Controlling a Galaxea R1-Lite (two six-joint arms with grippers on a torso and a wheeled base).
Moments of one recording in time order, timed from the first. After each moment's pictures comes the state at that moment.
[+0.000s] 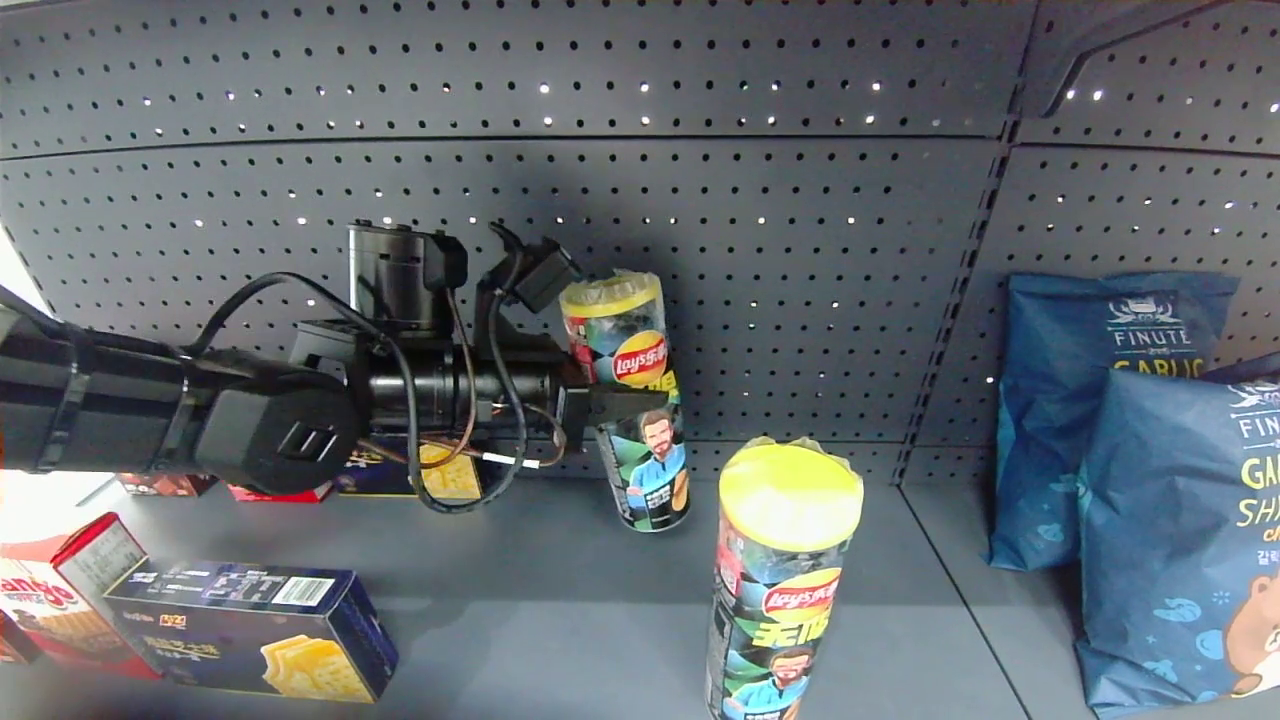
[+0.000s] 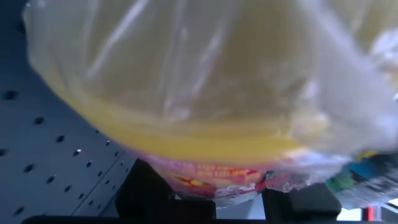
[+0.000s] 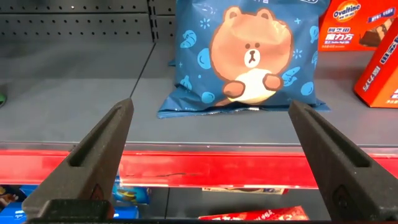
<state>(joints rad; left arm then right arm) -0.39 1.89 -1.18 -0.40 -0.71 0.11 0.00 0.00 0.00 0.00 0.00 0.01</state>
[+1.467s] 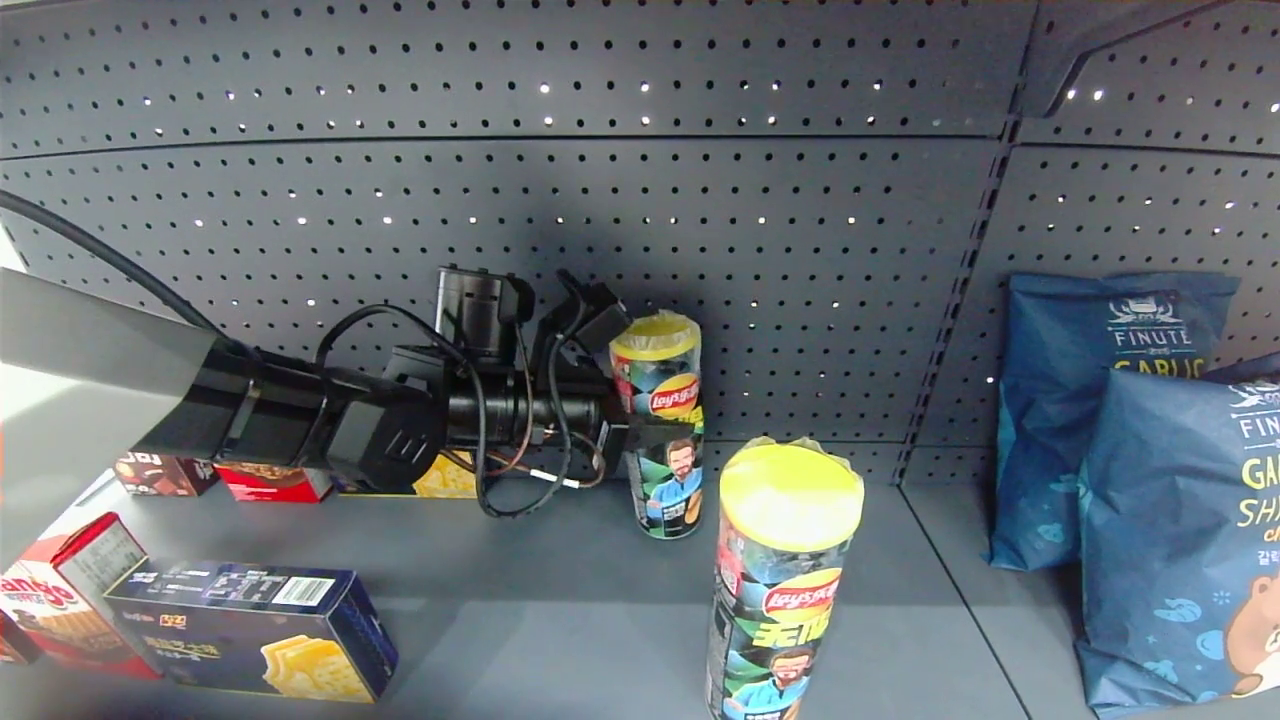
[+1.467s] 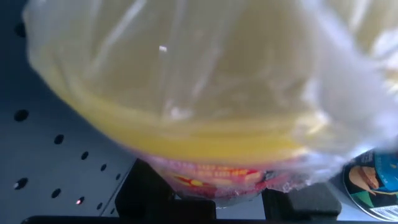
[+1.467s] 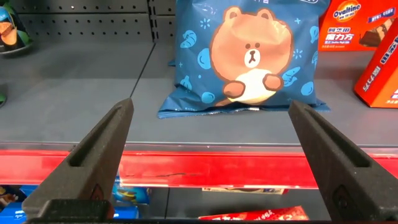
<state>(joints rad) -0.41 2.04 -1.27 -0.39 -0.72 0.27 0.00 0.00 0.00 0.00 0.00 0.01</state>
